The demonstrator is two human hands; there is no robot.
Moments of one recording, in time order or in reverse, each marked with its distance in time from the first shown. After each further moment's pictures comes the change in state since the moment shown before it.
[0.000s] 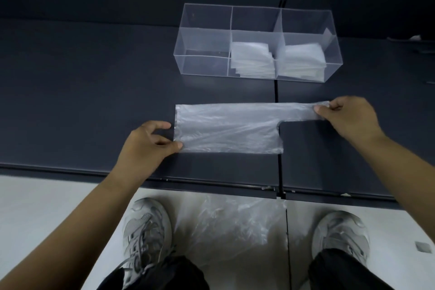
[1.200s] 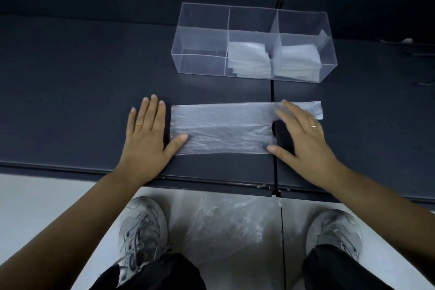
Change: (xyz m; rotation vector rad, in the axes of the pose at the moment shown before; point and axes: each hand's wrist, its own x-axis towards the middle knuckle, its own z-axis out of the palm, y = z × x) left_hand 0.013 -0.013 0.011 0.804 0.110 0.488; right_hand -0.071 -0.020 0.033 -0.128 -0.165 -0.600
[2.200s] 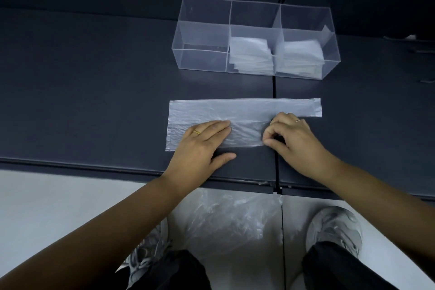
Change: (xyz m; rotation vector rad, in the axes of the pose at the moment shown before) left_hand -0.006 0.071 0.023 -0.233 0.133 0.387; right_hand 0.015 -0.020 -0.005 0.123 -0.128 -0.038
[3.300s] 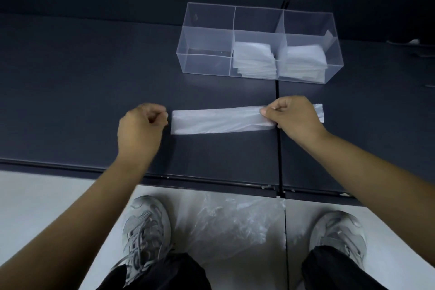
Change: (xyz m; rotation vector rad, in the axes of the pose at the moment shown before) left_hand 0.003 -0.061 -0.059 -0.261 0.272 -0.800; right_hand 0.055 -0.001 -0.006 0.434 0.209 0.425
